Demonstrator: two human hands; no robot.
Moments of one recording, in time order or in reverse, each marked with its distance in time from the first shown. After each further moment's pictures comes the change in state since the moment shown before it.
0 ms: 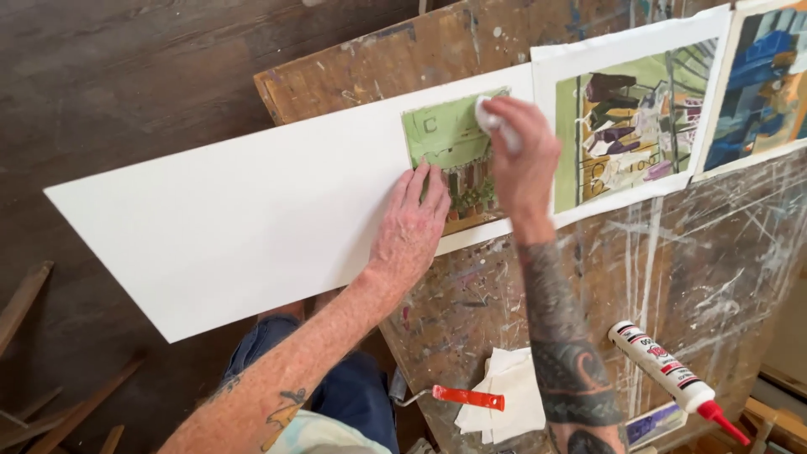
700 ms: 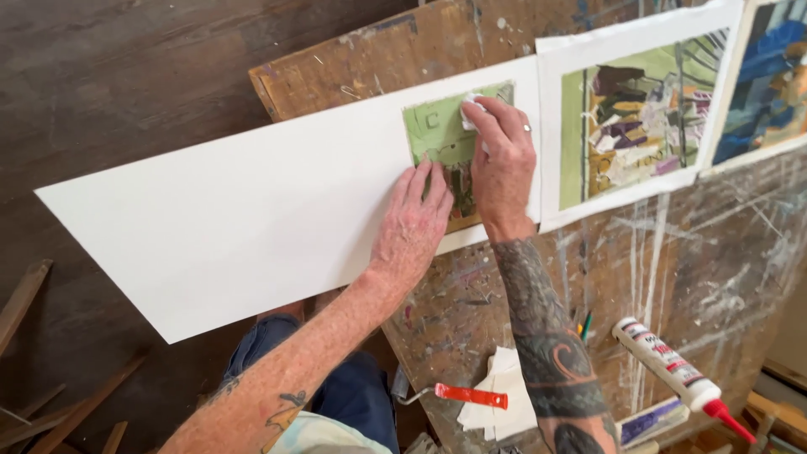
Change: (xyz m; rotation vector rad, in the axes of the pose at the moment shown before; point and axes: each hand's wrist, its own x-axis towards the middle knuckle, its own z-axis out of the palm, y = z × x) left_hand 0.003 0.002 0.015 -0.041 0.088 -0.012; right_hand -0.007 0.003 0.027 -0.185 0.104 -0.139
